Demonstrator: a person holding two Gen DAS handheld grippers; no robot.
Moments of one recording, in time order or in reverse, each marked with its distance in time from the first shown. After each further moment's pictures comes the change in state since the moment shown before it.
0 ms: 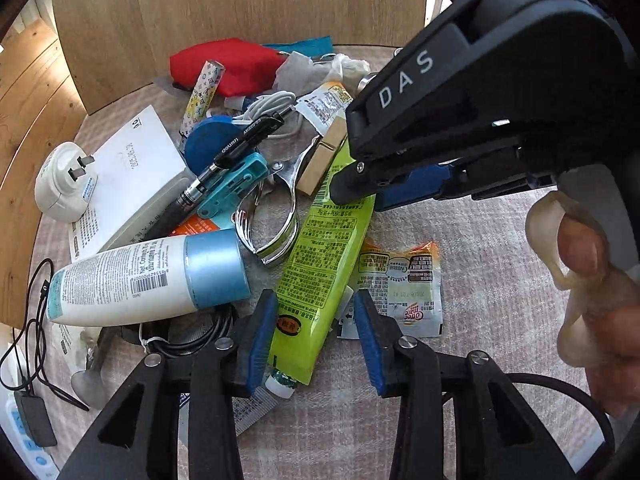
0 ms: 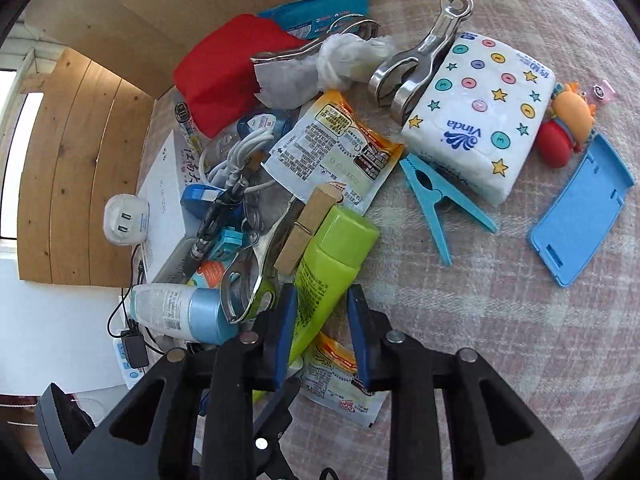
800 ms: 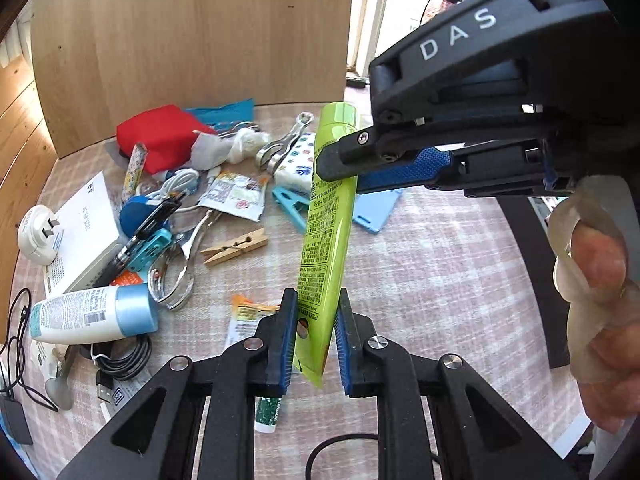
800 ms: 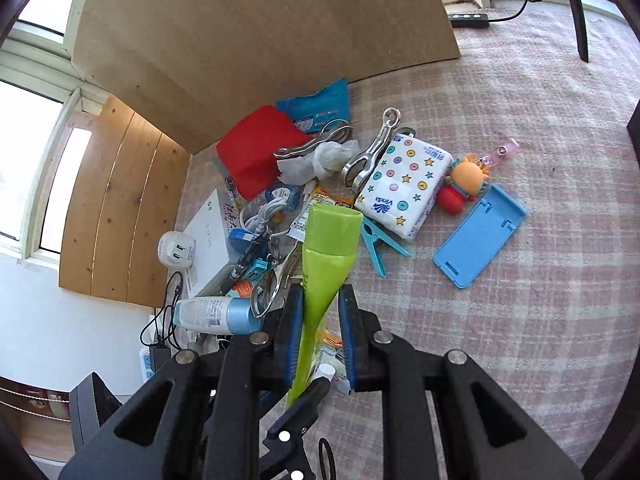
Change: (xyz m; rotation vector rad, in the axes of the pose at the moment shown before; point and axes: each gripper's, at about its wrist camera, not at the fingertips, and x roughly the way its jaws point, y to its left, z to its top) left arm -0.060 -0.081 0.025 0.040 -0.137 -0.132; right arm -0.115 -0.031 -0.022 -0.016 -0.221 0.050
